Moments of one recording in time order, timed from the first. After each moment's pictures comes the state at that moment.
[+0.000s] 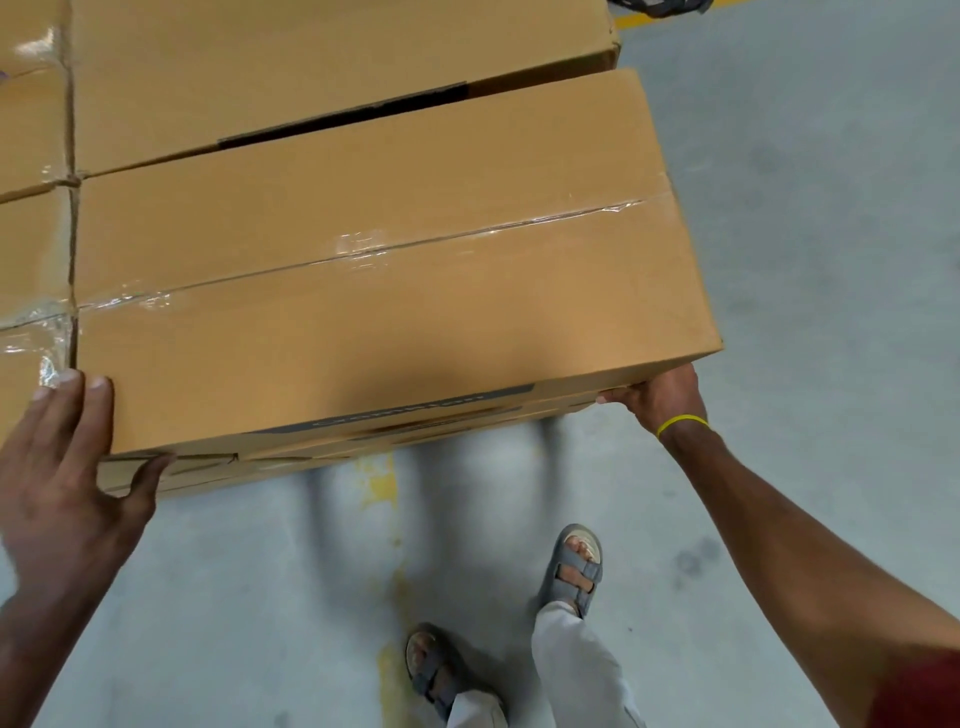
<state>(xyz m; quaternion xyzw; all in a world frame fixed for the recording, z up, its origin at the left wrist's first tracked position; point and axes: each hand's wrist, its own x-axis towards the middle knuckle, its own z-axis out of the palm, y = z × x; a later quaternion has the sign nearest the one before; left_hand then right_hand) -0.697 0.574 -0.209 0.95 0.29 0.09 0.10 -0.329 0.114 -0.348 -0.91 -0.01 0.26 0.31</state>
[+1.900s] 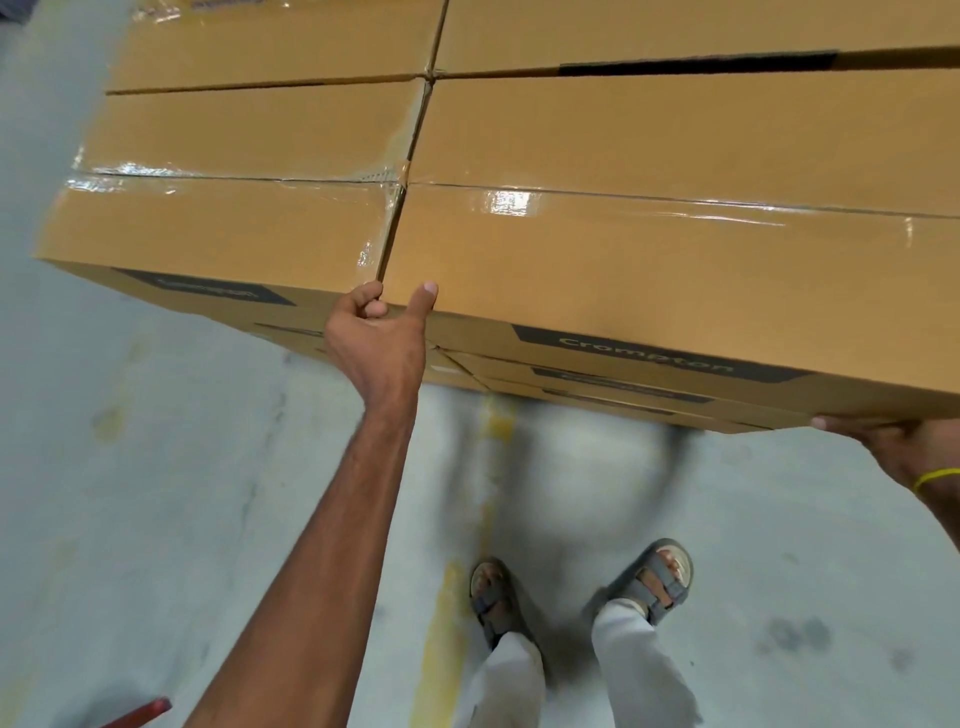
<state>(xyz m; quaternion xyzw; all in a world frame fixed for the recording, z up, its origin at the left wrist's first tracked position) -0.650 0.490 -0.164 0.55 0.65 0.37 0.38 0.013 0.407 -0.270 -0.87 -0.17 0.22 0.40</state>
